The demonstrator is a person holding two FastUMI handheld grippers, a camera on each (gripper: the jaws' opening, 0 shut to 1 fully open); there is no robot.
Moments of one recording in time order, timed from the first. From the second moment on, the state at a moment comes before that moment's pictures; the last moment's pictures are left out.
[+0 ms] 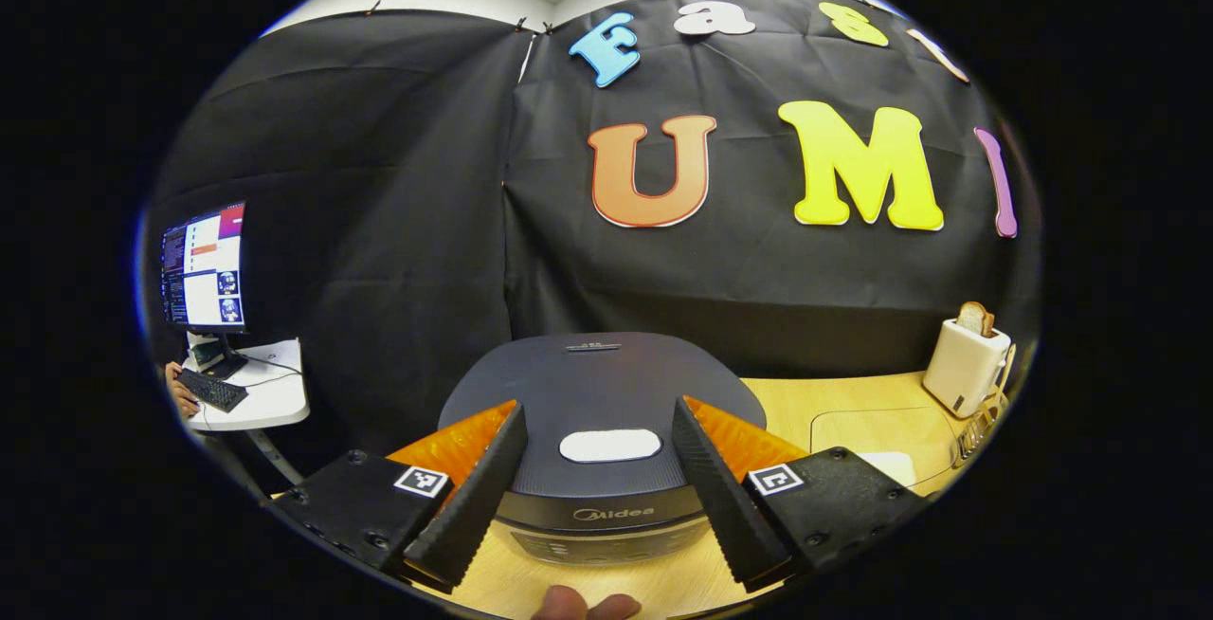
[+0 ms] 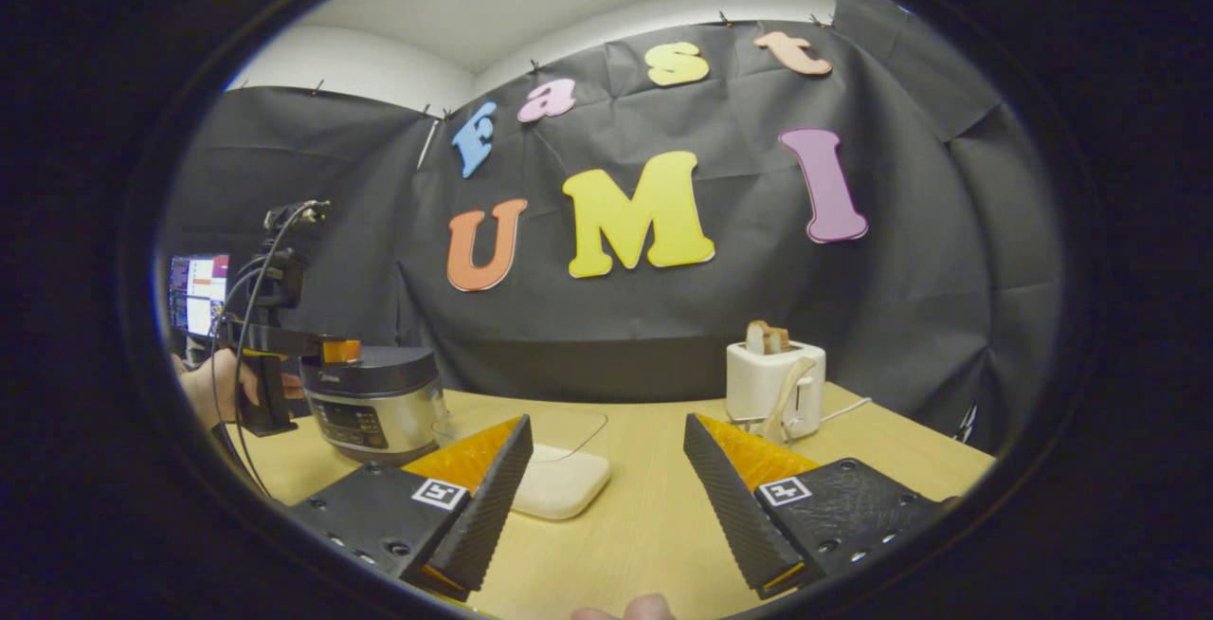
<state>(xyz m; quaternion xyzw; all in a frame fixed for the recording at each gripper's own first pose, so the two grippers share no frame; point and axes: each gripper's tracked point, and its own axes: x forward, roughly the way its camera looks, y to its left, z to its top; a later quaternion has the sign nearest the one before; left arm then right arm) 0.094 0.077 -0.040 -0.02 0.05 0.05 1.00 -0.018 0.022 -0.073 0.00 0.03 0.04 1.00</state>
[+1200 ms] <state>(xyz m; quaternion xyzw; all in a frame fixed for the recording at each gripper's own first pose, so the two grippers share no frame) -0.102 -0.108 -0.019 -0.01 -0.06 -0.15 0.99 -0.096 -0.030 -0.021 -0.02 -0.03 -0.05 1.00</state>
